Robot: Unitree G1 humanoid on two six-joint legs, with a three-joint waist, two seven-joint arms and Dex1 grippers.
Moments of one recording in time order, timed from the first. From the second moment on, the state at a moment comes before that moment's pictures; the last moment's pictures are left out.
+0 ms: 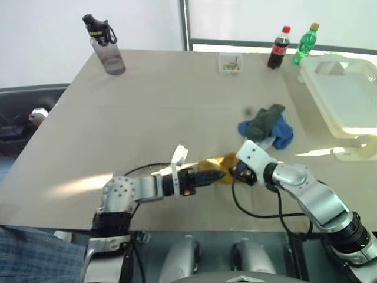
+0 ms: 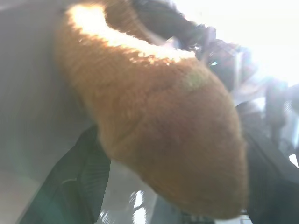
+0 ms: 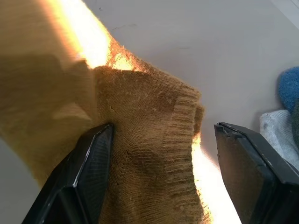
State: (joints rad) left arm -0.38 0.28 0.15 0.03 -1.25 1.39 -0.41; right arm -0.35 -0.56 0.43 -0.50 0.08 0.93 0.45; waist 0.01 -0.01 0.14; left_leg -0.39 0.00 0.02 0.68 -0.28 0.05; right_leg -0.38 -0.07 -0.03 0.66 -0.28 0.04
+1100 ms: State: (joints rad) left arm -0.48 0.17 0.14 0.11 -1.06 1.16 -0.58; right arm -0.32 -0.56 0.35 -0.55 0.11 1.01 0.47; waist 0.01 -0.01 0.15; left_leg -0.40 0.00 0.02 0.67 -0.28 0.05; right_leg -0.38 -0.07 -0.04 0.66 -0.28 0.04
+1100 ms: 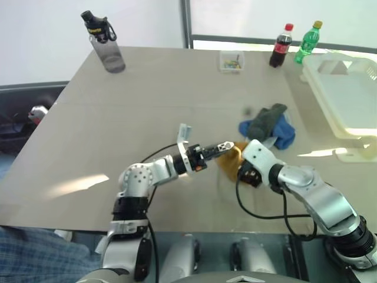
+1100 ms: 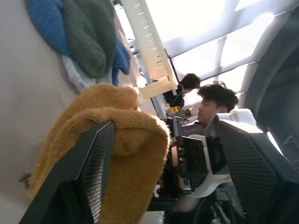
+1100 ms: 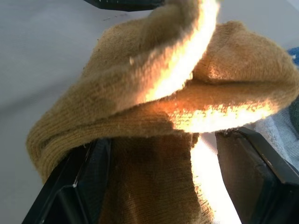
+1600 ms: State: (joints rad) left arm -0.51 0.16 0.08 0.15 -0.98 1.15 -0.65; right arm -0.31 -0.67 0.19 -0.65 0.18 0.96 0.56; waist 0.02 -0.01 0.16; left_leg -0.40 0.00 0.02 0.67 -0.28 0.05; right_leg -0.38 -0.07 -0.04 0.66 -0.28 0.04
